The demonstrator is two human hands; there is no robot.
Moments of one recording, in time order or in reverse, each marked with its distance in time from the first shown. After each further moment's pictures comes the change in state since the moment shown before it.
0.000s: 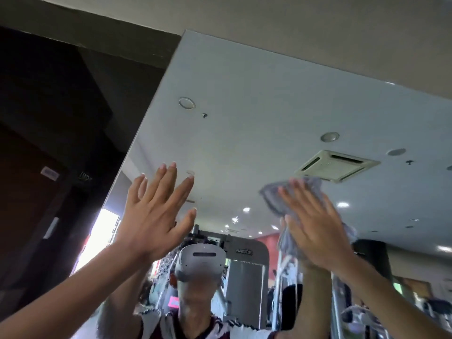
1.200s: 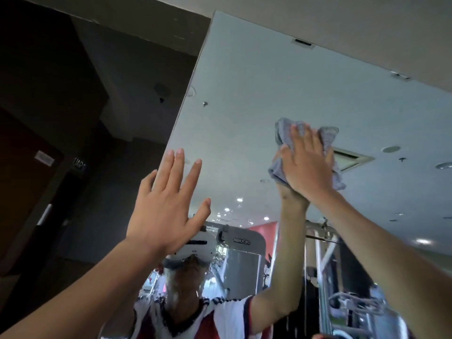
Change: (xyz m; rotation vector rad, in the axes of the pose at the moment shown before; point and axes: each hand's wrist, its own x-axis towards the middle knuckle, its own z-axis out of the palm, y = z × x) left_hand -0.015 -0.053 -0.002 -0.021 0.038 -0.054; right_hand 0.141 -0.079 0.004 -0.095 -0.046 0.413
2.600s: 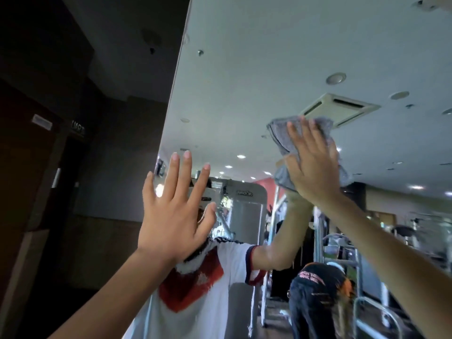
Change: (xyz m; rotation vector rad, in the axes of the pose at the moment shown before) left_hand -0.098 0.018 -0.001 0.037 -0.026 0.085; right_hand -0.120 0.011 0.008 0.110 0.068 -0.176
